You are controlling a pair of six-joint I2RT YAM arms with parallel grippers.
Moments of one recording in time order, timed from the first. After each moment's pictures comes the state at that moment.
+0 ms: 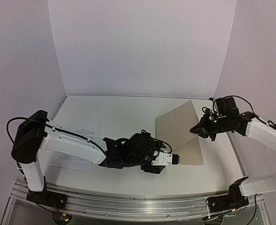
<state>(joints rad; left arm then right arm) -1.30 1.89 1.22 0.11 -0.16 0.71 0.35 1.16 0.85 -0.52 -0.39 0.90</state>
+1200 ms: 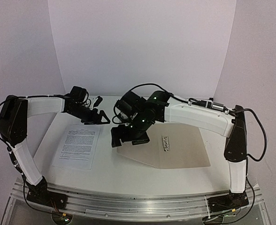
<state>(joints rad) -0.37 1.76 1.23 -0.39 0.53 -0.16 1.09 2.08 1.99 -1.02 -0.08 0.71</state>
